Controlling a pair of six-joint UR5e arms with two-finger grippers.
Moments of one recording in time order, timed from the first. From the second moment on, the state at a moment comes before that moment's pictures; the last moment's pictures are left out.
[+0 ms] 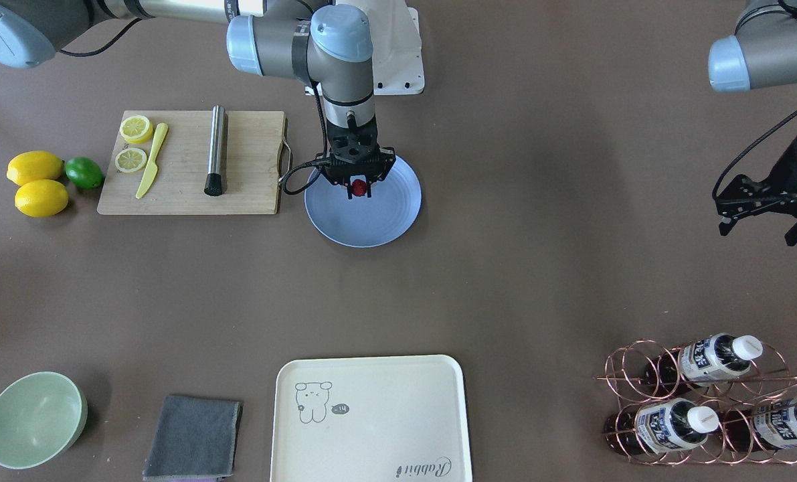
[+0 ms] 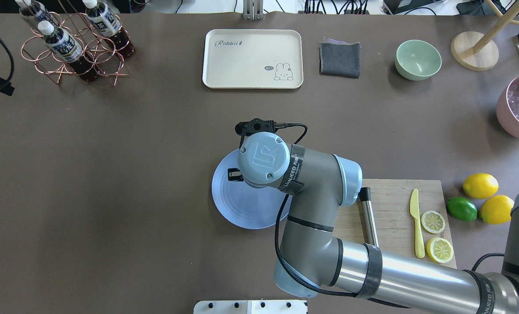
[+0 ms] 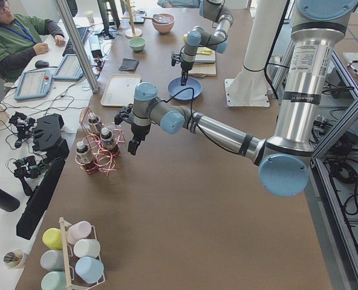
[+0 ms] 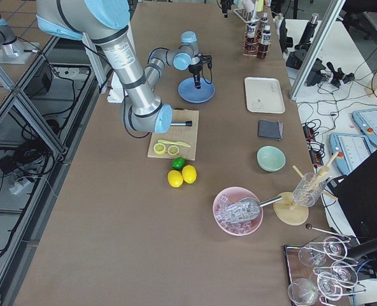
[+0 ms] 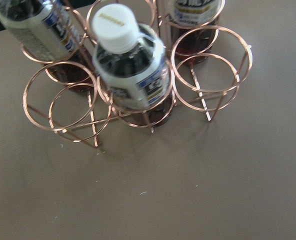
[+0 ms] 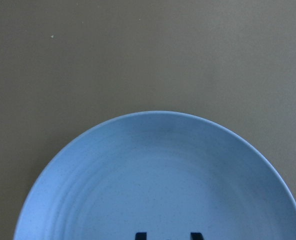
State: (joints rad) left arm -1.23 -1.70 -1.79 -1.75 -2.11 -0.26; right arm 0.38 -0.81 1.60 -1.55 1.65 1.24
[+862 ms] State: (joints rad) left arm -1.48 -1.66 -1.79 -1.60 -2.22 0.10; right arm 0.36 -0.81 1.54 -1.49 1.63 1.23
